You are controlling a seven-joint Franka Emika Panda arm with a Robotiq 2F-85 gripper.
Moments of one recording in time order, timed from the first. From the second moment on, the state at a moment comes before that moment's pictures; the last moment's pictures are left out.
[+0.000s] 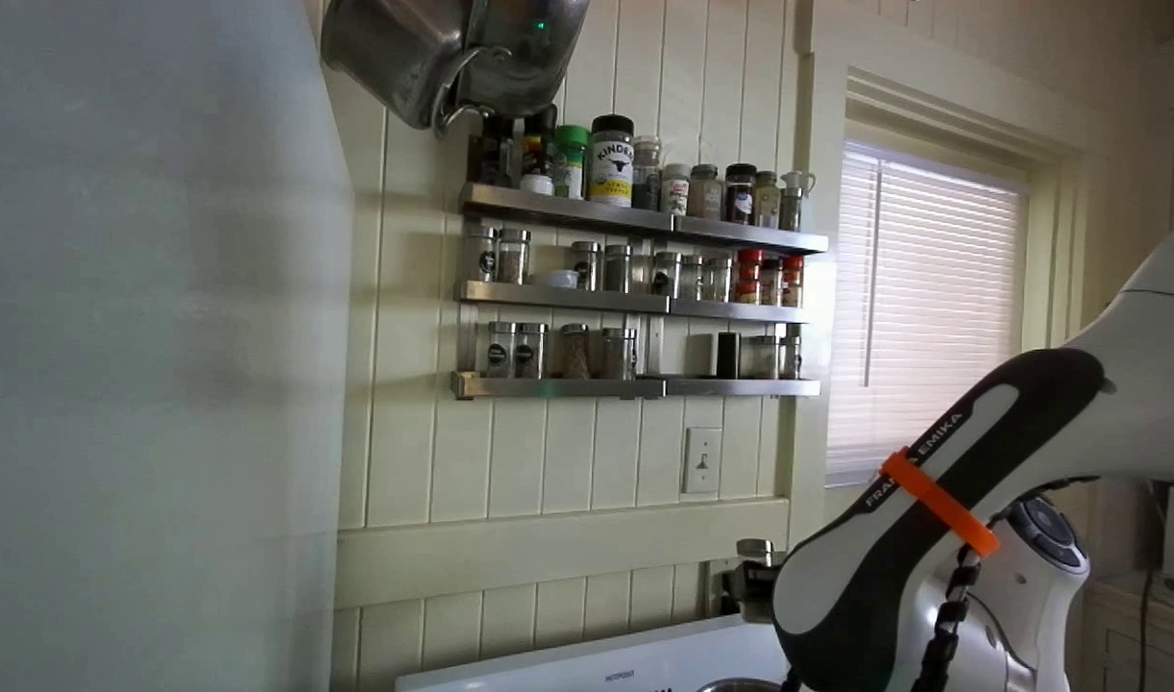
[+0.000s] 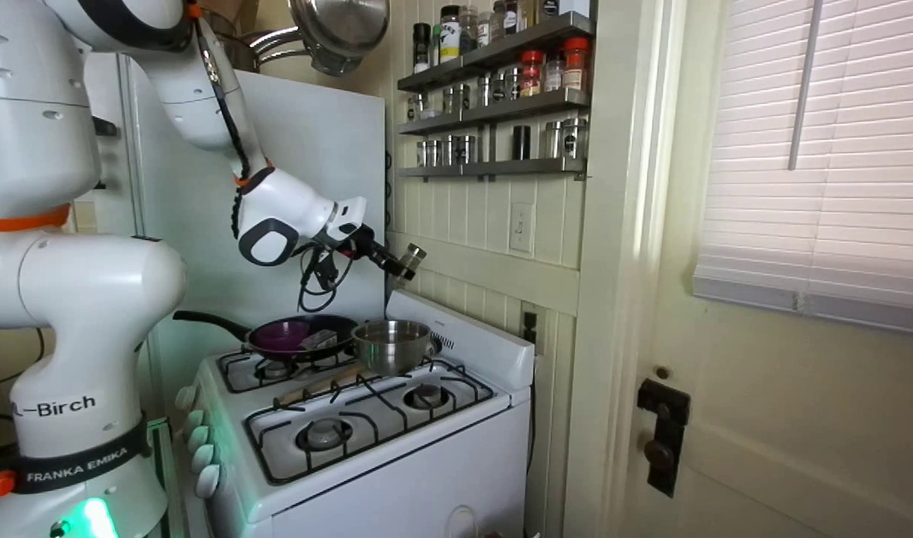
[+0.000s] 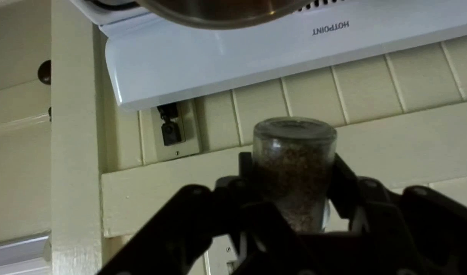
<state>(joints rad) 1.08 -0.10 -0.53 -2.74 0.93 3.81 -0.30</state>
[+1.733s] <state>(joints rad) 1.11 -0.04 -0.65 -2.75 0.90 3.31 -0.35</state>
